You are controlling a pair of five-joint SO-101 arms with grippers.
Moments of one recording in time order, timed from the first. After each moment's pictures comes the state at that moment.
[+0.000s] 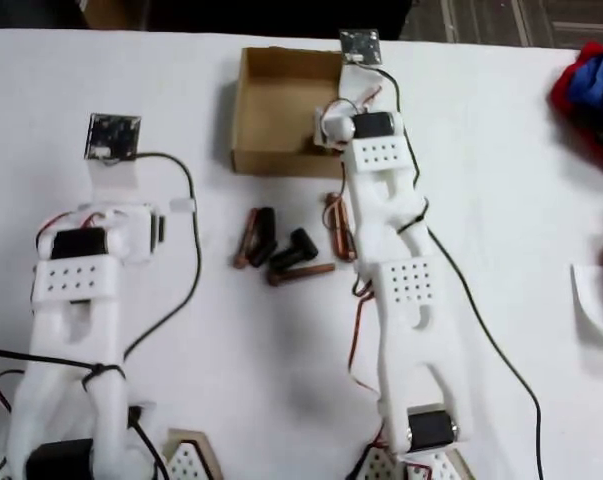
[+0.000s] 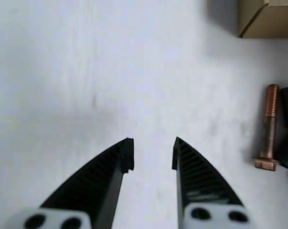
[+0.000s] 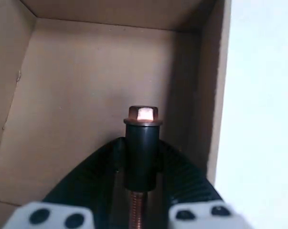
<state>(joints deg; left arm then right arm) -15.0 -28.7 43.7 50.0 -6.4 -13.0 69.3 -76.0 65.2 -3.6</state>
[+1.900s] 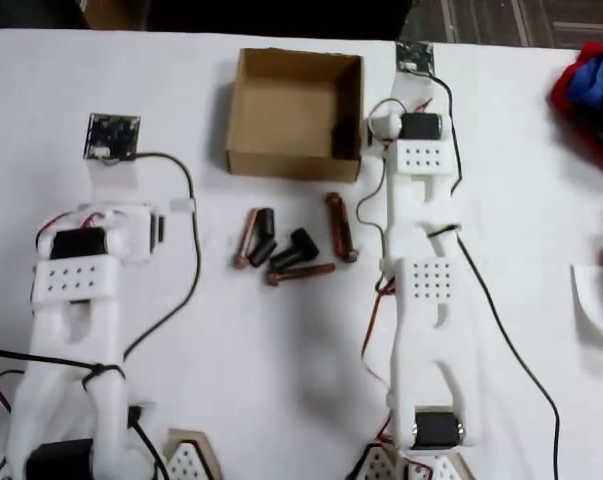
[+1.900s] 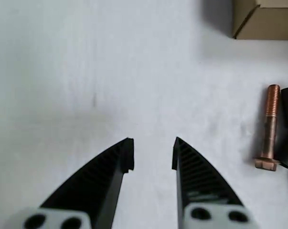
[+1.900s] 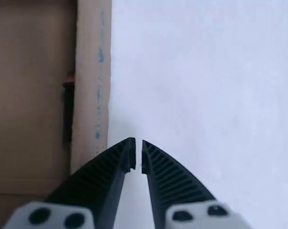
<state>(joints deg) -15.0 -28.7 43.7 50.0 -6.4 -4.9 75.8 -91.4 82.8 -3.6</state>
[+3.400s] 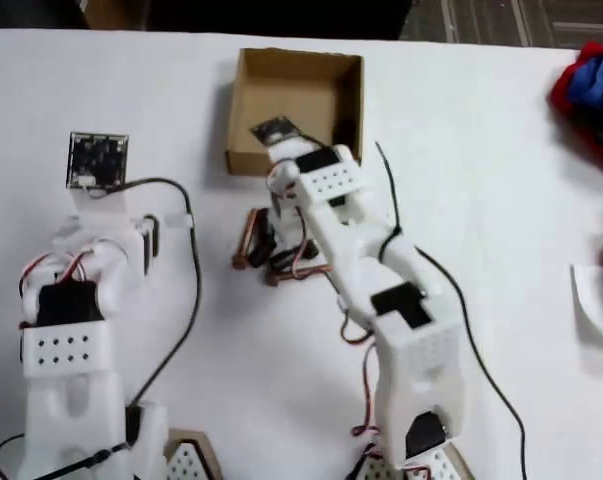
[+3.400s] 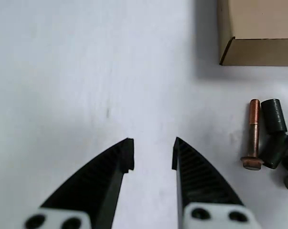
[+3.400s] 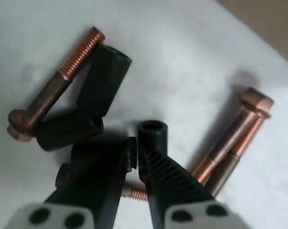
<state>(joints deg) -15.1 -51.3 51.2 54.1 -6.4 -26.7 32.0 -12.2 73.3 9.8</state>
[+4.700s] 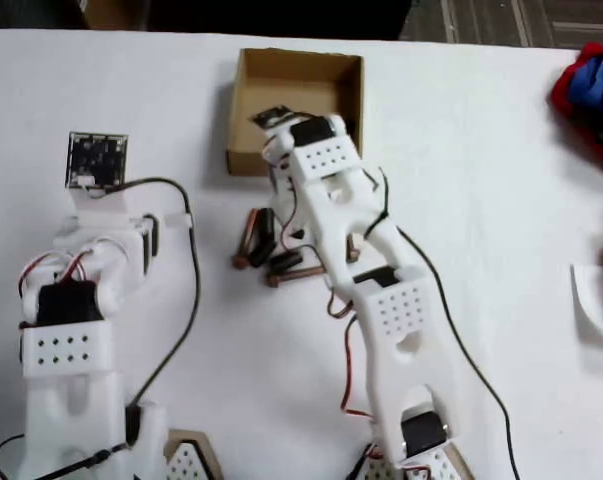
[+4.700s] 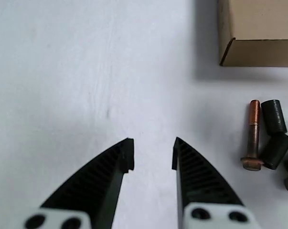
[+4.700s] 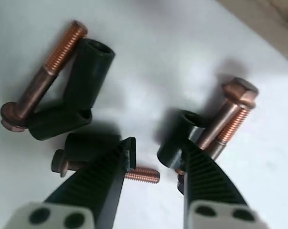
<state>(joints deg) -15.1 -51.3 51.2 53.9 -6.4 -24.5 47.7 -43.4 97.3 10.0</state>
